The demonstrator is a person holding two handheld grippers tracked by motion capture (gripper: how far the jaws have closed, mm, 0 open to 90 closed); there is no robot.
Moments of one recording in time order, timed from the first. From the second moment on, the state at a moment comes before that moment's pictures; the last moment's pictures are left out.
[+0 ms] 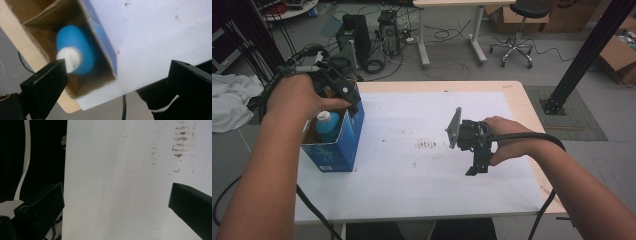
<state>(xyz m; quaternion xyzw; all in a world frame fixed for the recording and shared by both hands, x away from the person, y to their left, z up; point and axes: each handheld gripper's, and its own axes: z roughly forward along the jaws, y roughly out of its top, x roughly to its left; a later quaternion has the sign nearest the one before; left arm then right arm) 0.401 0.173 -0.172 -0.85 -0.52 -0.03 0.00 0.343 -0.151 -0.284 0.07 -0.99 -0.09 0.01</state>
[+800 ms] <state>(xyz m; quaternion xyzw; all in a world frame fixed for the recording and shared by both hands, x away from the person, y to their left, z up) 0.375 0.111 -0.169 -0.97 -0.26 0.01 -0.03 0.347 -0.152 -0.279 0.06 -1.00 -0.08 0.01</state>
